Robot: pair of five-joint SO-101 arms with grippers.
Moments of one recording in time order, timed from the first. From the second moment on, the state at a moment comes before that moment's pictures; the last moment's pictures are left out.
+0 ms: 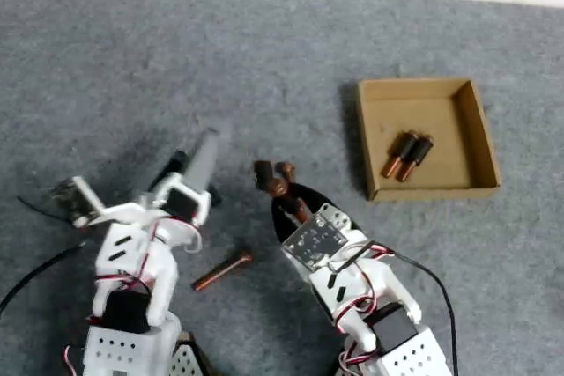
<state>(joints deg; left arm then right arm) 2.6 -103.8 95.6 28.5 52.6 -35.0 -103.7 96.0 30.8 26.2</state>
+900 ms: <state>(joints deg) -0.2 -103.8 96.0 35.6 19.8 -16.5 -103.7 96.0 31.1 19.9</state>
